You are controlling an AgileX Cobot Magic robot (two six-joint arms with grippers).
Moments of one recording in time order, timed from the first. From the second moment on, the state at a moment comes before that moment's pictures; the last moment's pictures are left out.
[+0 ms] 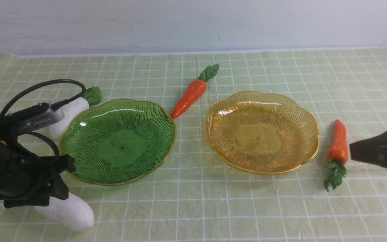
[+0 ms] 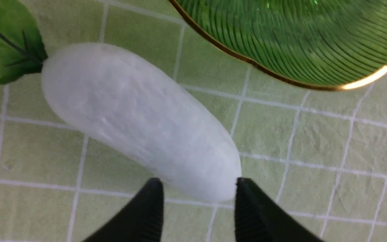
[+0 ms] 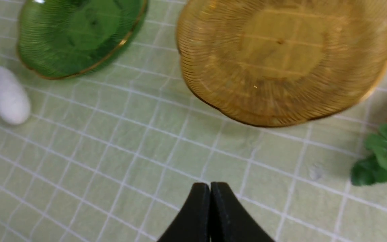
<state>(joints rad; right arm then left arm) 0.00 1.04 -0.84 0.76 0.97 -0.66 0.05 1.39 -0.84 -0.27 0.83 -0.10</state>
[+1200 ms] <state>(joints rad) 0.00 1.05 -0.84 0.76 0.98 -0.57 0.04 1.44 -1.11 -0.06 0.98 -0.12</state>
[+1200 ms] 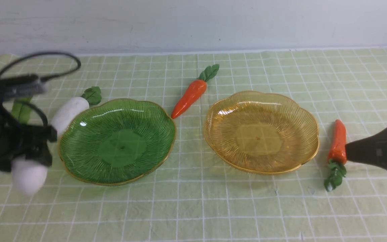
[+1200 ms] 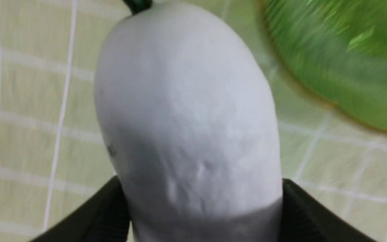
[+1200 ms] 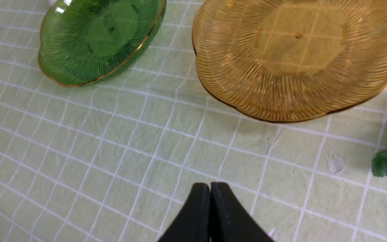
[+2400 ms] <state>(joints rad) 0.00 1.05 -0.84 0.76 0.97 -0.55 0.11 1.86 -1.62 -0.20 0.73 0.15</state>
